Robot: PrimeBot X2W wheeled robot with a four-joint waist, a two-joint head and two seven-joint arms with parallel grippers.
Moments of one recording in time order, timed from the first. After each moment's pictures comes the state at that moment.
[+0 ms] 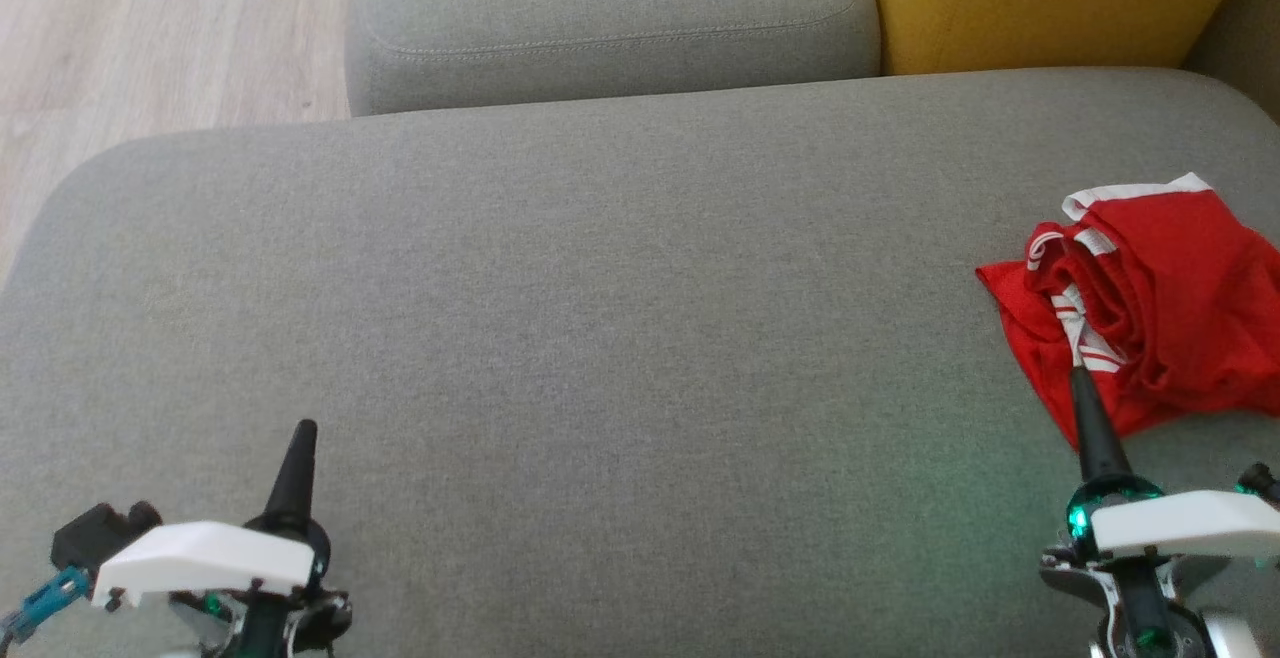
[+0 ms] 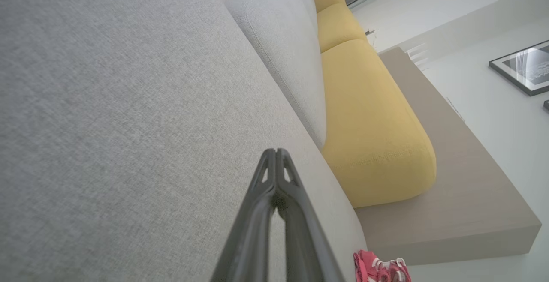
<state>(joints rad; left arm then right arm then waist) 0.03 0.14 -0.10 0.21 -1.20 0.00 -0.01 0.04 -0.05 -0.05 0.14 1.14 0.12 0.10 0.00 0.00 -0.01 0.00</state>
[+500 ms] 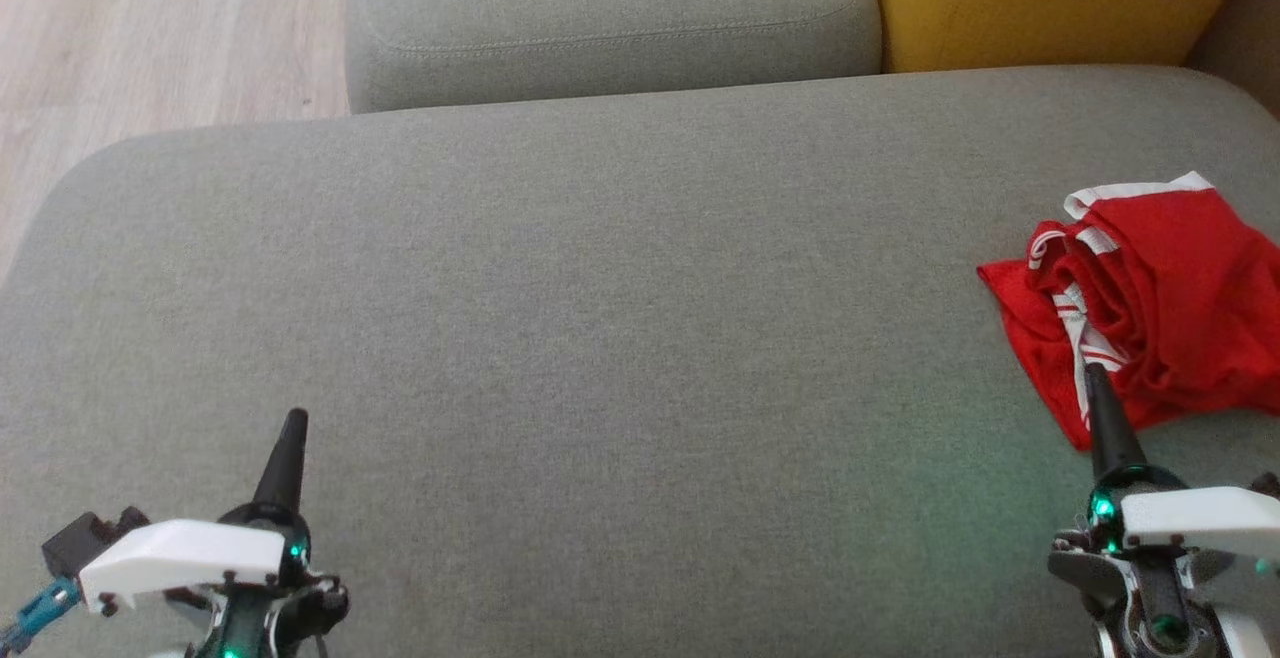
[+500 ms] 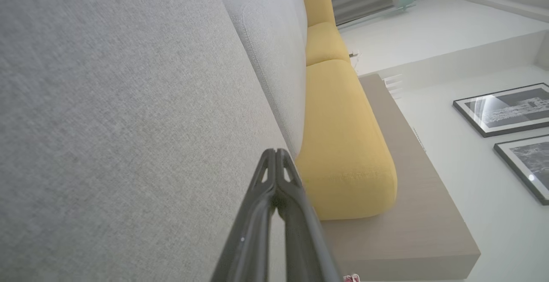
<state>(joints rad) 0.01 0.11 -0.04 0.23 -1.36 -0.05 0.03 0.00 -0.05 -0.07 0.19 1.33 0.12 0.10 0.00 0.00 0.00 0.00</state>
